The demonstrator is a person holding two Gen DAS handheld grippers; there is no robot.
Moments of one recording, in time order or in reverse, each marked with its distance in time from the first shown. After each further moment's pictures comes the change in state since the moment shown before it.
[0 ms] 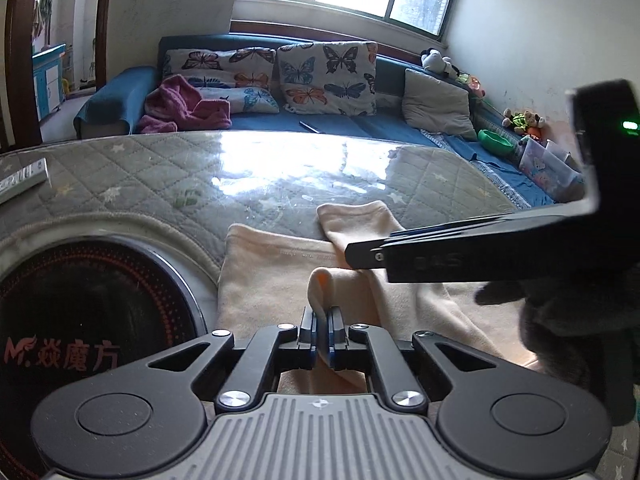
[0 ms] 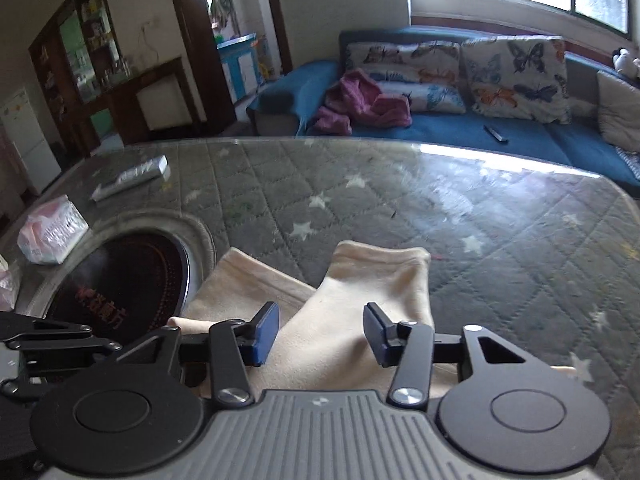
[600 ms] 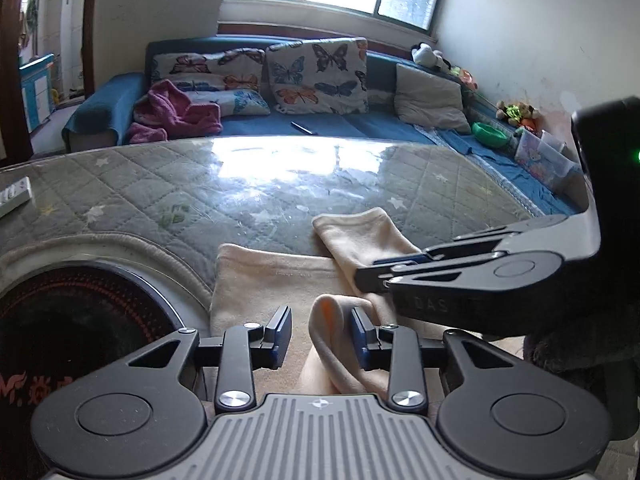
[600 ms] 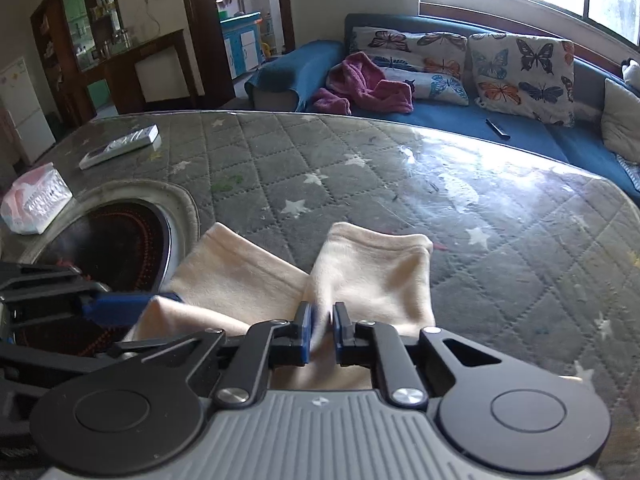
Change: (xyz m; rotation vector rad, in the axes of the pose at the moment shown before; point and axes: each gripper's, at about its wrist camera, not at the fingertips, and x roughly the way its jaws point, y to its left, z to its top) left arm 0.023 0.001 0.013 0.046 0.008 -0.024; right arm 0.016 0.003 -0.003 -0.047 0.037 -0.018
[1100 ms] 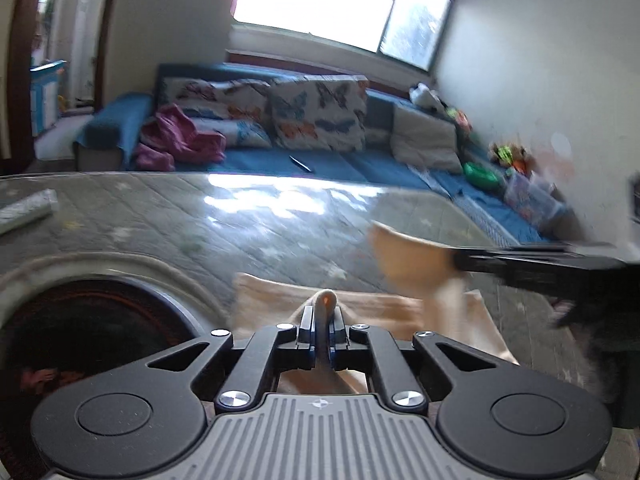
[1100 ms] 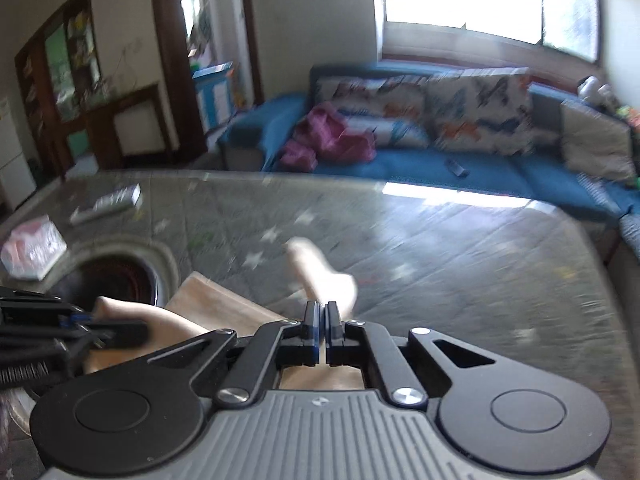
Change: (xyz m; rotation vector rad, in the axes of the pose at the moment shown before) left arm -0.073 0.013 -0.003 -0.083 -0.141 -0.011; right arm -0.094 -0.030 -0.016 0.055 -0.209 -0.111
